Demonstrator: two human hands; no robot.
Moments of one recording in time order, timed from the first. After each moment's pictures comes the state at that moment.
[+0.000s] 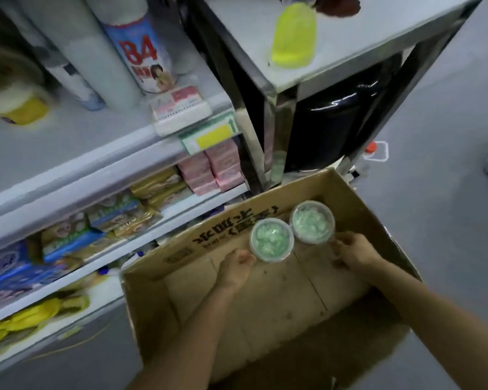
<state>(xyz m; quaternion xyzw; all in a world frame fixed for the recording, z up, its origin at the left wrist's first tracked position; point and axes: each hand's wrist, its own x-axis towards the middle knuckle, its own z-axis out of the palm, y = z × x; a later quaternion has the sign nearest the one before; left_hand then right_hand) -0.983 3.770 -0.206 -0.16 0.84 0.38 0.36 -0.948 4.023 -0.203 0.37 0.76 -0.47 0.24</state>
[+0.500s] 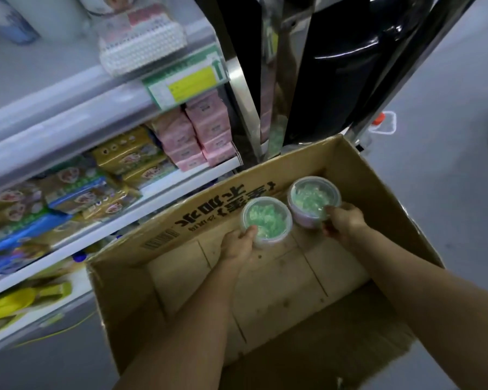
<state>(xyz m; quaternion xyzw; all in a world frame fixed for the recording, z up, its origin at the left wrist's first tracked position) -0.997 3.791 -0.278 -0.28 0.74 0.49 0.37 -0.987 4.005 -0.259 0.55 0.57 -0.60 0.12</state>
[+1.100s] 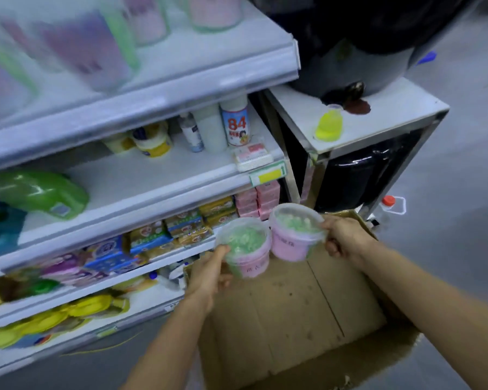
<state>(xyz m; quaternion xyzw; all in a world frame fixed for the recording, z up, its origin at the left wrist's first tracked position) -0.949 3.665 -0.035 -0.32 0.67 0.64 0.19 -0.976 3.926 -0.024 0.31 0.66 -0.66 0.17</state>
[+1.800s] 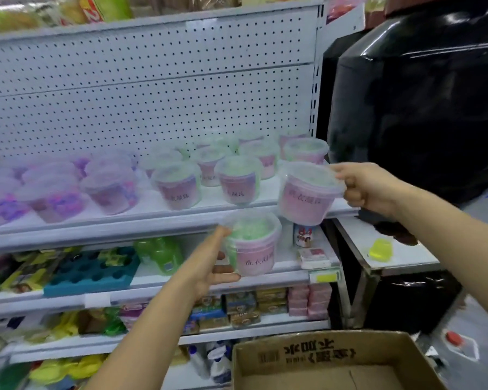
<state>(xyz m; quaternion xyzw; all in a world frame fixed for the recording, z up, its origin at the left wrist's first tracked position) -0.951 3.574 0.217 -0.20 0.67 0.71 0.07 -1.071 3.853 0.284 -0.06 0.73 -0.67 0.09</state>
